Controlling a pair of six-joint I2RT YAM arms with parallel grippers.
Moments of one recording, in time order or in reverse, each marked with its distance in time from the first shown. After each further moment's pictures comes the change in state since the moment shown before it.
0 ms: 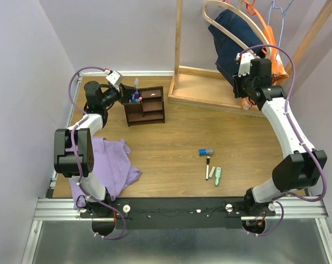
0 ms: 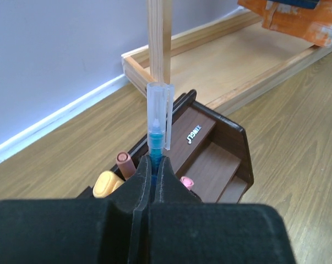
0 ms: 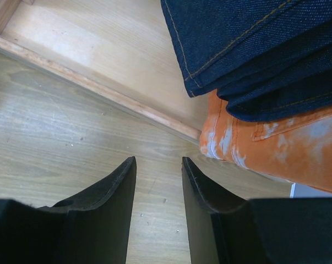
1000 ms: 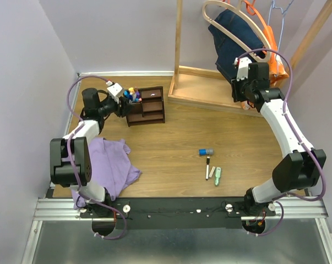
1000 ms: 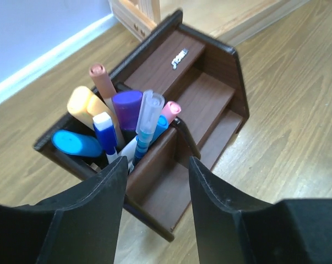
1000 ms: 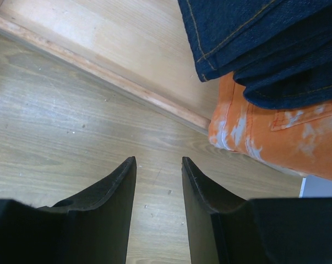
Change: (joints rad) left arm 0.038 -0.095 -0.114 -0.279 0.019 0.275; right arm 0.001 -0.001 -0.047 -0.004 -0.013 0.002
